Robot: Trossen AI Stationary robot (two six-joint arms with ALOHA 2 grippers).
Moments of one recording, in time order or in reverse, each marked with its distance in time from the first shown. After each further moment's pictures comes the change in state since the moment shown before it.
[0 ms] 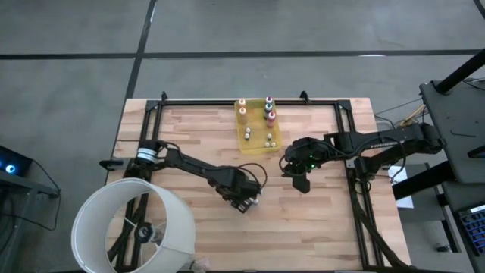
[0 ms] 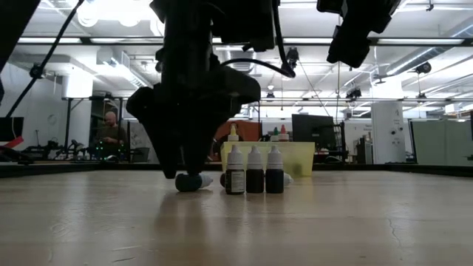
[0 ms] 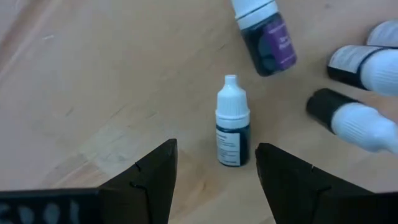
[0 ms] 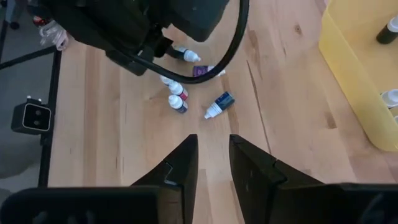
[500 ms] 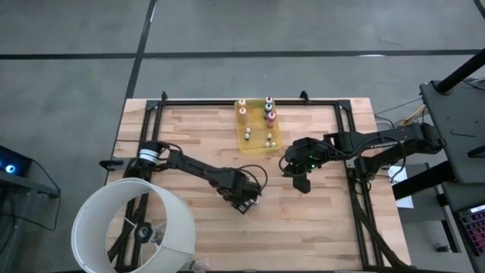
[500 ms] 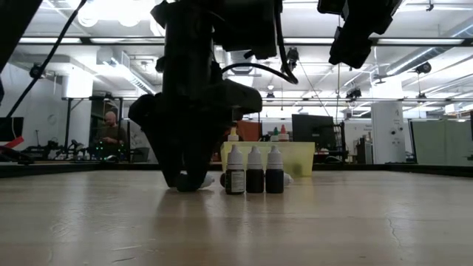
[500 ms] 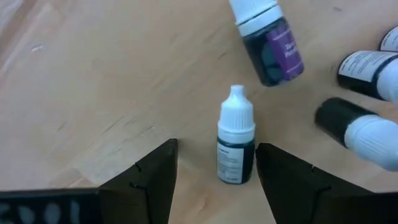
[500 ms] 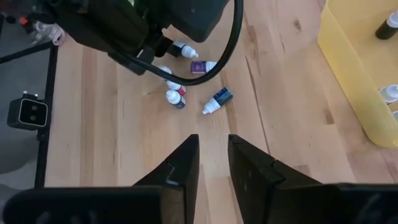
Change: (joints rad) left arm -0.005 0.026 -0.005 0.024 -0.027 0.014; right arm 0.000 0.000 0.000 -0.016 0.000 -0.006
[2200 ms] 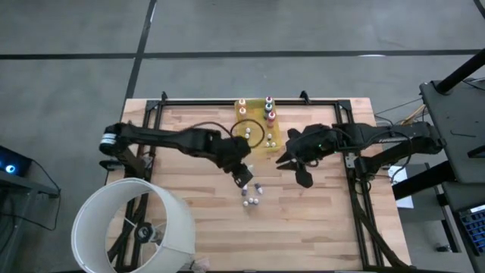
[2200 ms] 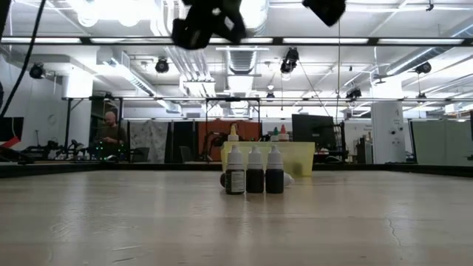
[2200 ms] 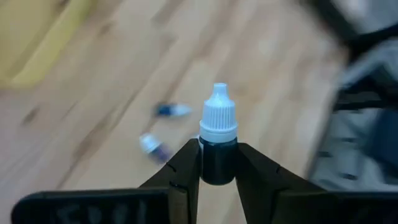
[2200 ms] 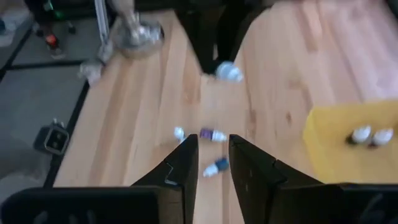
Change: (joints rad) left arm 0.156 -0.415 0.032 0.144 0.054 0.319; right arm -0.012 -0.001 0.201 0.013 -0.001 -0.205
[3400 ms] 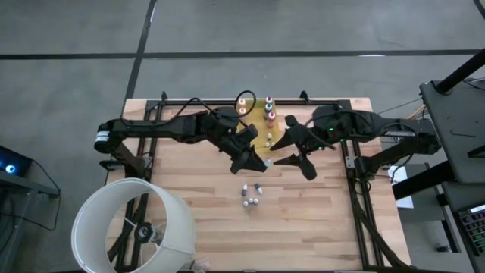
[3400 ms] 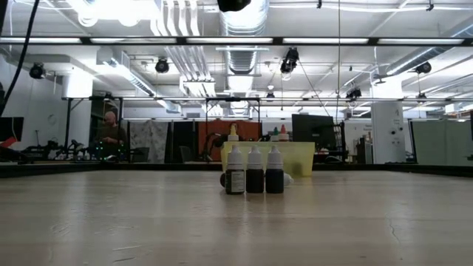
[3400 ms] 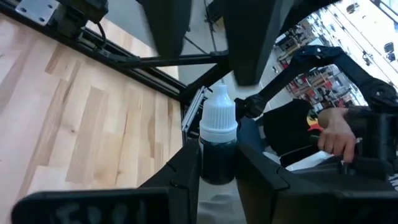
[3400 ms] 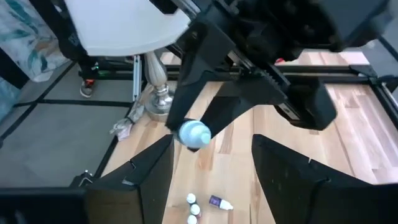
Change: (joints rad) left arm 0.104 -0.064 0.000 0.502 0.460 0.080; right arm -0.029 0.052 0.254 0.003 -0.093 -0.072
